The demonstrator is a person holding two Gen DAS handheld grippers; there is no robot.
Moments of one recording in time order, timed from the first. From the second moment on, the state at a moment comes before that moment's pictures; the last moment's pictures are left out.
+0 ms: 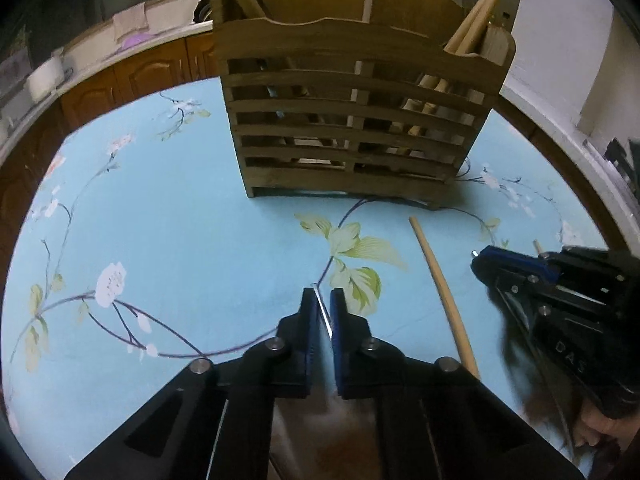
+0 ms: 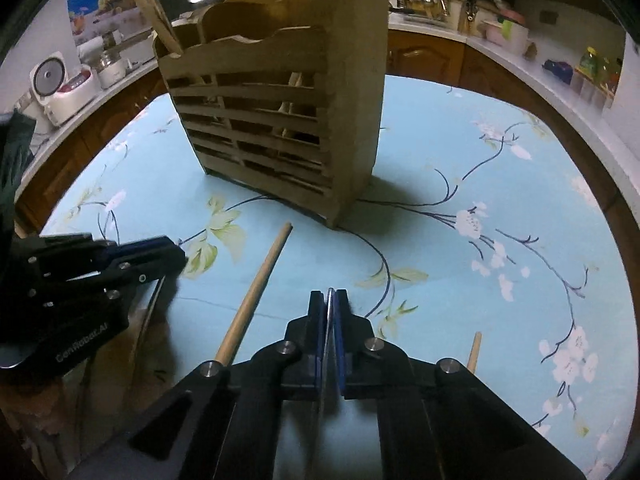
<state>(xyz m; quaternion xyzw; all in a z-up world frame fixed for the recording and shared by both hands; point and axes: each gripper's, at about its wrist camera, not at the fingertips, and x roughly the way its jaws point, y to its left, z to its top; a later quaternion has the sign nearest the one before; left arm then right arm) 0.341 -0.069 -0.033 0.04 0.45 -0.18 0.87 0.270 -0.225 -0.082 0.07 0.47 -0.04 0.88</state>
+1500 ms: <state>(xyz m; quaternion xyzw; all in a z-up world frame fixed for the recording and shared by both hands) 0.209 0.041 0.127 -0.08 0.26 -0.24 0.93 0.184 -0.225 0.103 0.14 0.22 -0.01 0.97</state>
